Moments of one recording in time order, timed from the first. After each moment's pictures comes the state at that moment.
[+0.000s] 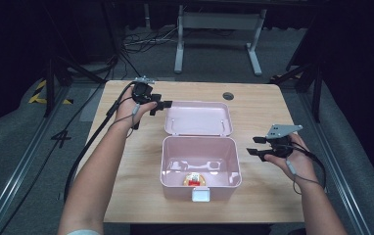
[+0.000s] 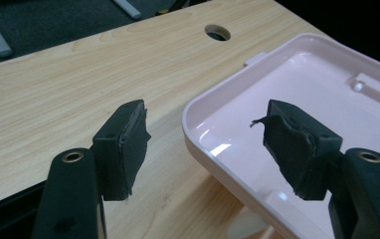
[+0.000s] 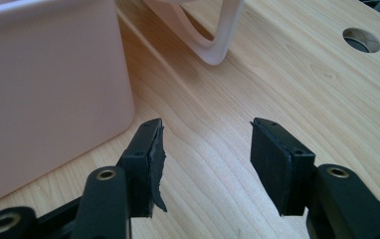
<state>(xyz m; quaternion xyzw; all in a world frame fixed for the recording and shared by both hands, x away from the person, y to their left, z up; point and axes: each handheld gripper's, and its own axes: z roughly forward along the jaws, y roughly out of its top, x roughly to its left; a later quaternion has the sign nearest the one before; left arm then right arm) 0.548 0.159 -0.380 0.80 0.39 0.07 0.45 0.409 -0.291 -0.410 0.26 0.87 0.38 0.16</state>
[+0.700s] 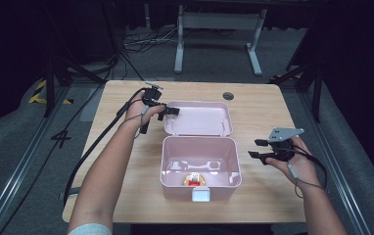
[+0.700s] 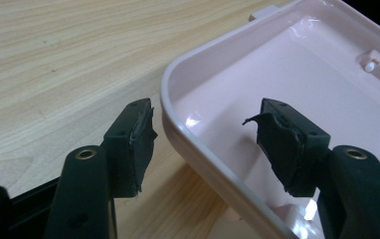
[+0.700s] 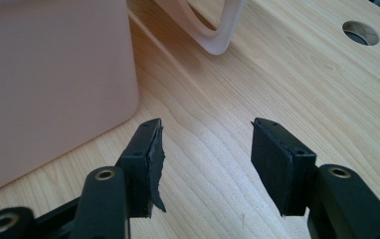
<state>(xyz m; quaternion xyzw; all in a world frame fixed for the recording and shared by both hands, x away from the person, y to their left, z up) 0.562 0.140 -0.412 0.80 0.41 -0.02 0.43 0.400 -0.293 -0.412 0.26 0.88 0.37 0.17</state>
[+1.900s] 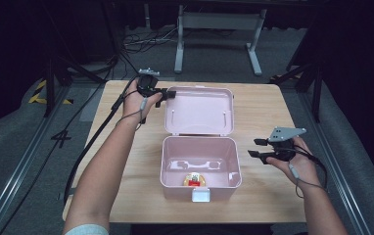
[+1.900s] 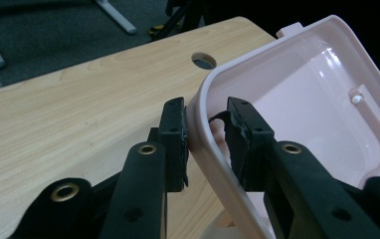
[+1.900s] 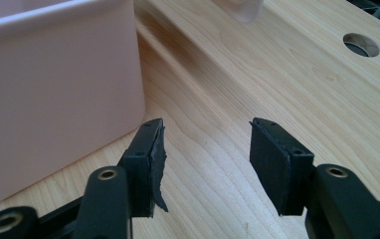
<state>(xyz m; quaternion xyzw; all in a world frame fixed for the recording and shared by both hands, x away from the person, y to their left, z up) 0.544 0.142 -0.346 0.78 0.39 0.08 0.48 0.398 -0.292 -0.407 0.26 0.87 0.39 0.17</state>
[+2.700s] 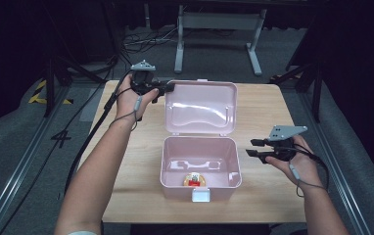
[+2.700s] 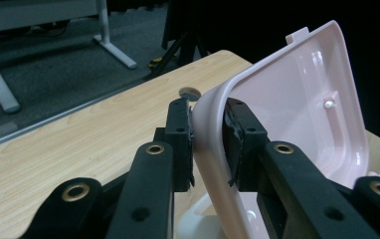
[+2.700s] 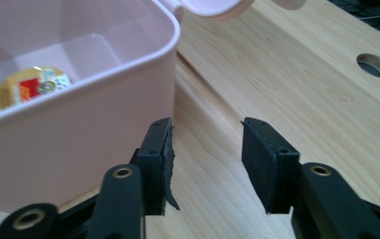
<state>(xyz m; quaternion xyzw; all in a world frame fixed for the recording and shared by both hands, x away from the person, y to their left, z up) 0.509 0.147 -0.301 0.77 0.35 0.12 0.51 0.386 -0.279 -0.382 0.25 0.87 0.40 0.15</state>
